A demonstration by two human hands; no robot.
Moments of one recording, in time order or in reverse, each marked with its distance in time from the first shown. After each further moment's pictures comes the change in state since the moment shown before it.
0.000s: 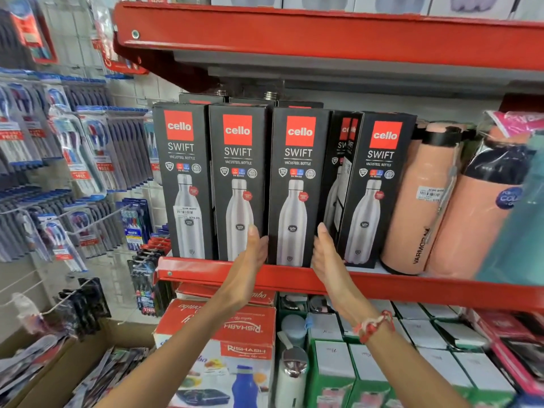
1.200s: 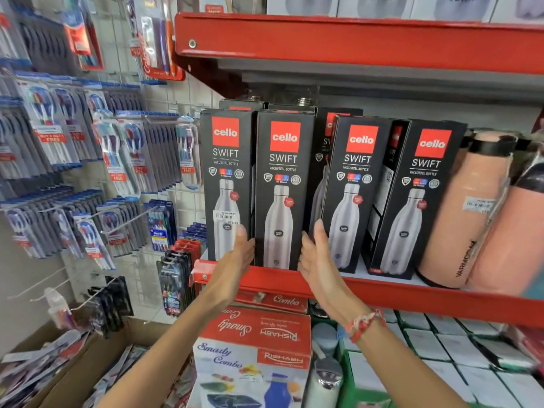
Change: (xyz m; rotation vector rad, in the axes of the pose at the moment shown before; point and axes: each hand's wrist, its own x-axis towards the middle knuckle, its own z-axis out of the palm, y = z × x) left_hand -0.013 -0.004 -0.086 0.055 0.083 0.032; right_hand 0.007 -0.012 0.079 0.165 -0.192 -0.043
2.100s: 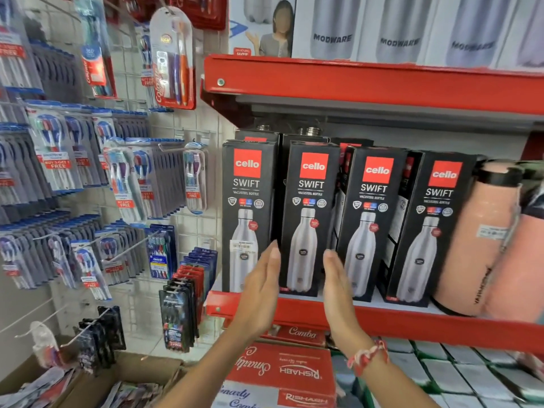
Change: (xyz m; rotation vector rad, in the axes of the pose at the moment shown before) left_hand 0.008 0.010 0.003 0.083 0.044 0.303; right_hand 0.011 0.005 0.027 -0.137 0.385 -0.233
